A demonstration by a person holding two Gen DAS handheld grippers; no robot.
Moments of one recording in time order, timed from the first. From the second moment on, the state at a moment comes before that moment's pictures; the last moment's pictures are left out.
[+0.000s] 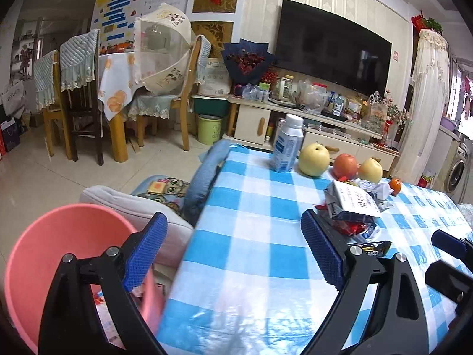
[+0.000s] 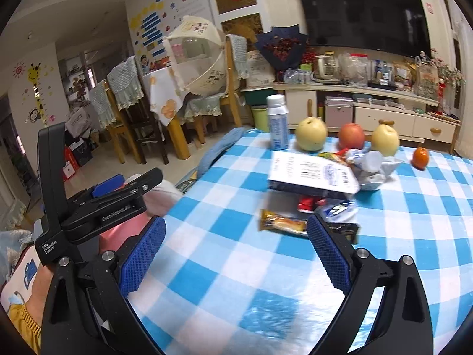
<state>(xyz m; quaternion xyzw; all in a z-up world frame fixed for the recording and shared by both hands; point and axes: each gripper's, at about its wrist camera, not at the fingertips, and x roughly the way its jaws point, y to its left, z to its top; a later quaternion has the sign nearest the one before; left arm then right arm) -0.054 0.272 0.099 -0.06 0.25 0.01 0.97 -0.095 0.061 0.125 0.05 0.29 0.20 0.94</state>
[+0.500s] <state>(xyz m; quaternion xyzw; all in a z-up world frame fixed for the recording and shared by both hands) -0.012 0.175 0.136 -0.08 0.30 -0.08 0.95 -0.046 -0.105 0.108 0.12 0.28 0.04 0.95</state>
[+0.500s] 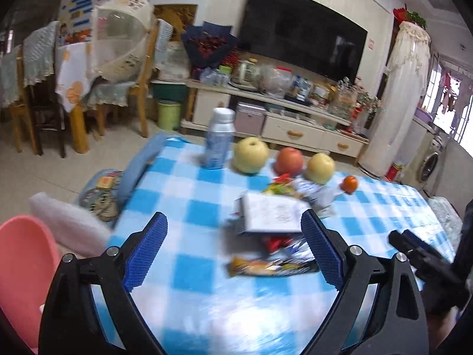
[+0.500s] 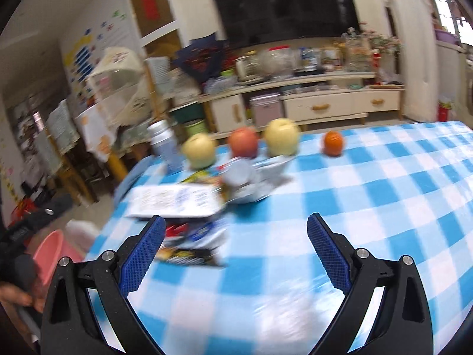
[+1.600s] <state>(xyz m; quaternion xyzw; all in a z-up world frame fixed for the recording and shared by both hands) 0.260 0.008 0.010 -0.01 0.54 0.02 0.84 -0.007 -0.236 0.068 0.23 0.34 0.02 0.91</state>
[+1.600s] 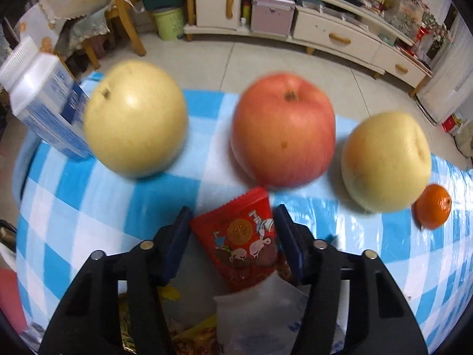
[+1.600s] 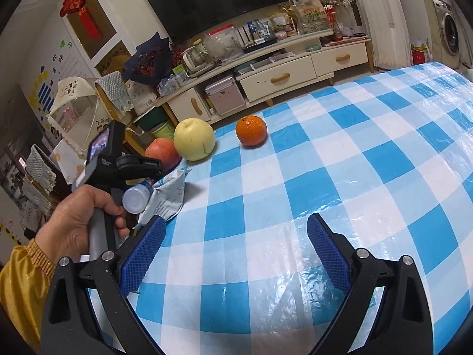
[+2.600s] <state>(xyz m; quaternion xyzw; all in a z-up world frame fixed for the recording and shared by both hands) 0.042 0.002 0.076 0.03 0.45 -0.11 0.88 -0.019 -0.208 0.062 0.17 0.39 0.07 0.90</state>
